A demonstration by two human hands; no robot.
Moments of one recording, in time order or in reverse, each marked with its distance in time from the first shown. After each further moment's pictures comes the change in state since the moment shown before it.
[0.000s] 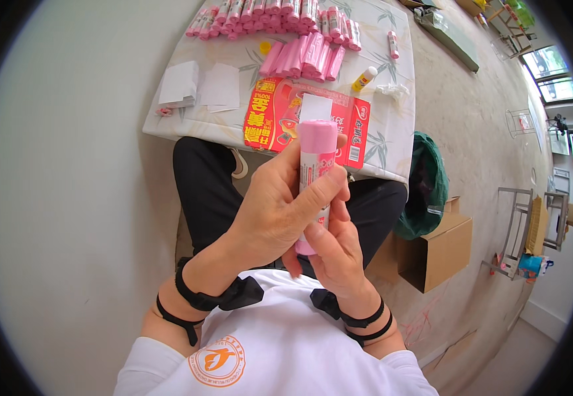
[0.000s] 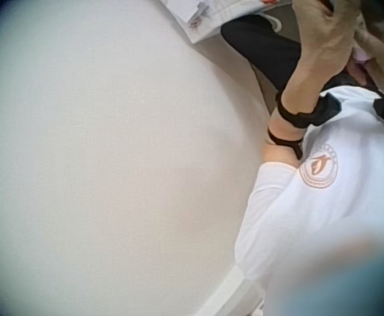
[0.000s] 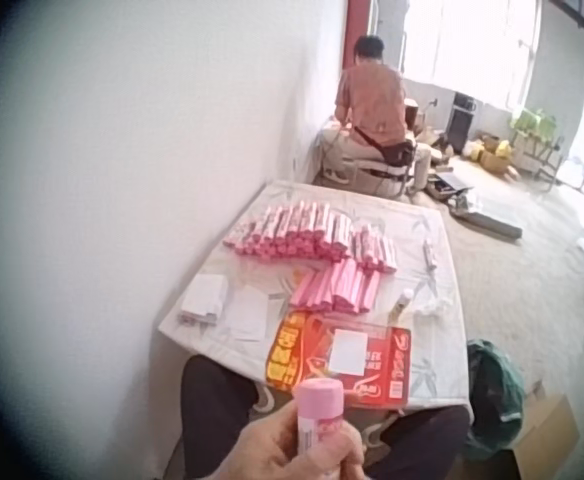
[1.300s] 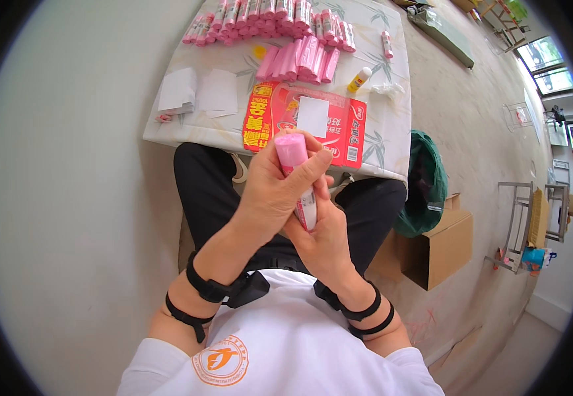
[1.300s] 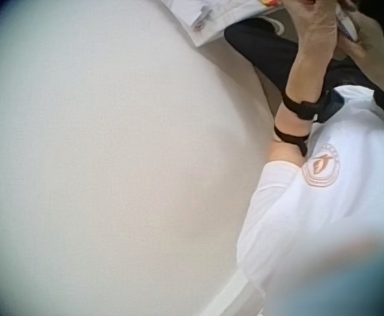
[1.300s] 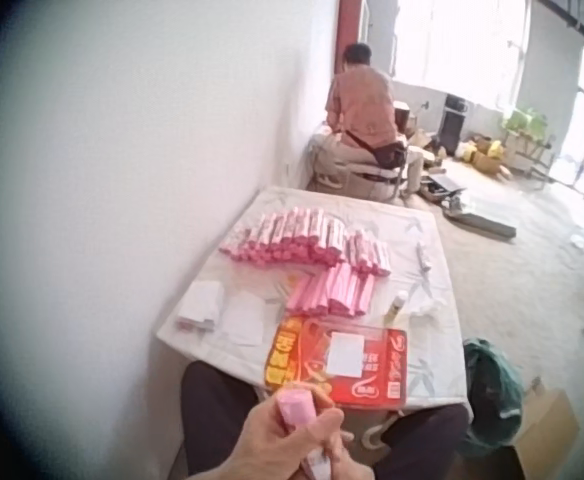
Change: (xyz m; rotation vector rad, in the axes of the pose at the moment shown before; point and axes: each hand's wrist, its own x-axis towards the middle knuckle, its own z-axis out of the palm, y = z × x) left_hand 0.017 -0.028 -0.008 -0.171 0.100 -0.007; right_hand 0.017 0.015 -0.016 -0.838 -0.014 -0.291
